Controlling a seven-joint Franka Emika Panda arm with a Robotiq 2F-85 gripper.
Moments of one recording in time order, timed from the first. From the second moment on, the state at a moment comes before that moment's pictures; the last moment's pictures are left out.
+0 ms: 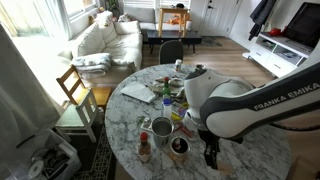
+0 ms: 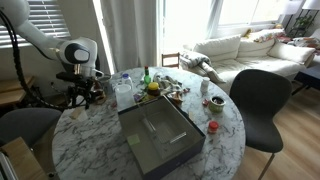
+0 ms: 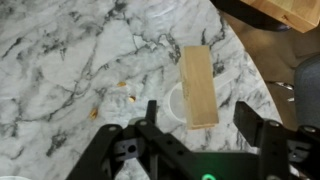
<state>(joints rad) 0.10 0.26 0.19 -2.22 -0.01 2.02 -0.17</state>
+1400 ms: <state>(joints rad) 0.10 0.28 0.19 -2.20 -0.01 2.02 -0.20</state>
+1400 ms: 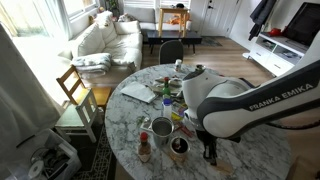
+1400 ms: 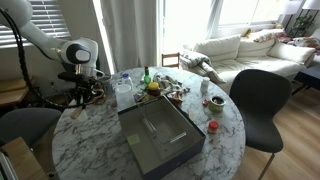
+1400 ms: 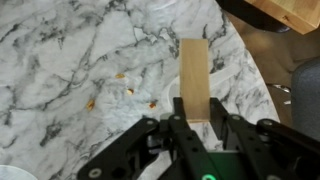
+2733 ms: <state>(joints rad) 0.06 0.14 0.16 -2.28 0.03 2.07 -0.40</state>
